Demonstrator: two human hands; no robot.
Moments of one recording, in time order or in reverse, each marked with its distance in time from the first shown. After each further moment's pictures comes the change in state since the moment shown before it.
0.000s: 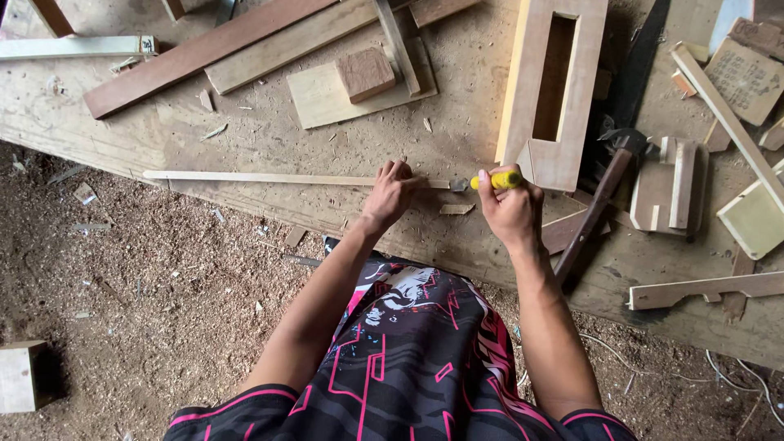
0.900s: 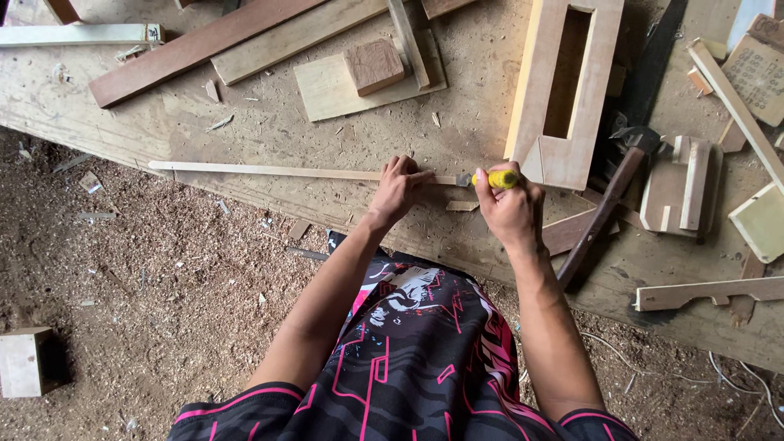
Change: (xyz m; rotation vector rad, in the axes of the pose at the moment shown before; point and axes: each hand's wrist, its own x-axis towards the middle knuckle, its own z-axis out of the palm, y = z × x) left_hand -0.001 -0.006 0.015 -0.134 0.025 -0.086; right_hand 0.002 -0.011 0.007 -0.050 -0.016 -0.084
